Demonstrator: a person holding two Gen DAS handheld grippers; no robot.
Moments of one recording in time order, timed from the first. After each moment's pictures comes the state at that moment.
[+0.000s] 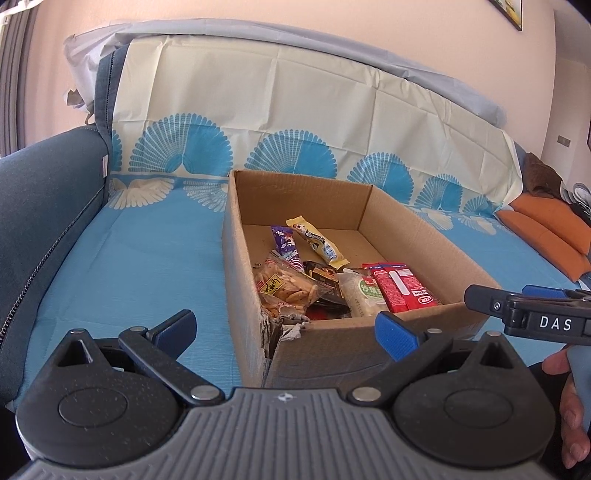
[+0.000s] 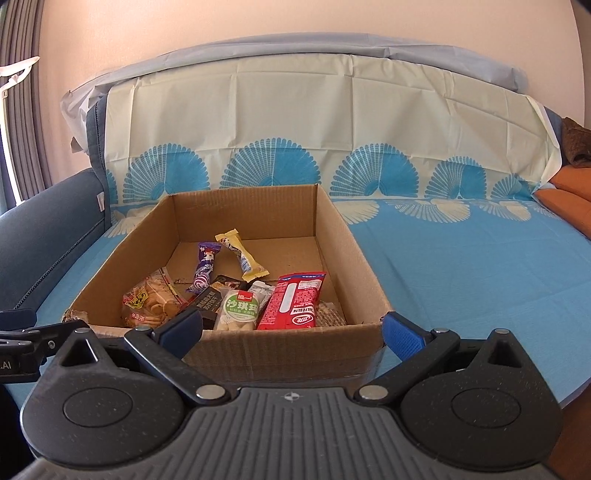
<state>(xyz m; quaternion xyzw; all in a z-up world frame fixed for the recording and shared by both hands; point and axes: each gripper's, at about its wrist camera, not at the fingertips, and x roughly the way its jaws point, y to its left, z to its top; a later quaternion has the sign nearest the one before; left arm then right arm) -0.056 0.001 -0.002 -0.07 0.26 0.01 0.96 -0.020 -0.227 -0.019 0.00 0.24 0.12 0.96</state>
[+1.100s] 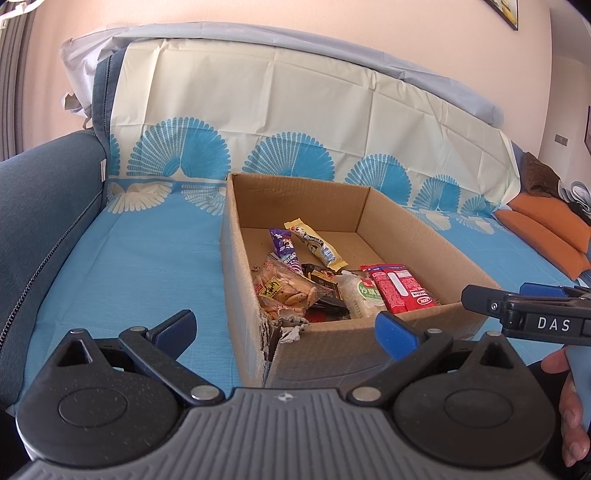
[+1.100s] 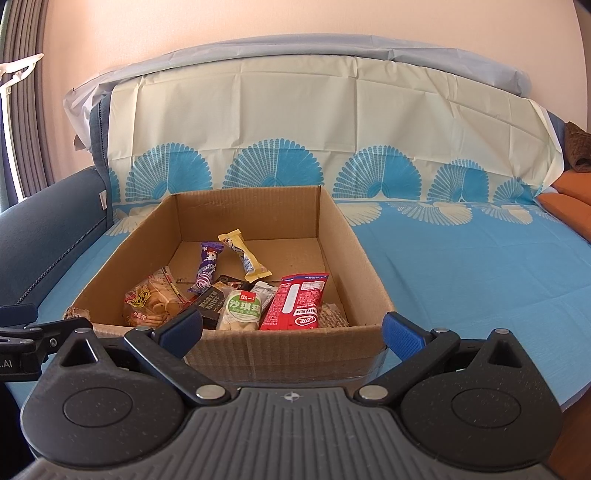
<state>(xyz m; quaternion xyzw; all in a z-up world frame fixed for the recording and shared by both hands) -0.054 -0.004 -0.002 -0.07 0.26 0.01 0.96 -0.020 -0.226 -0.019 0.00 0.24 0.12 0.96</state>
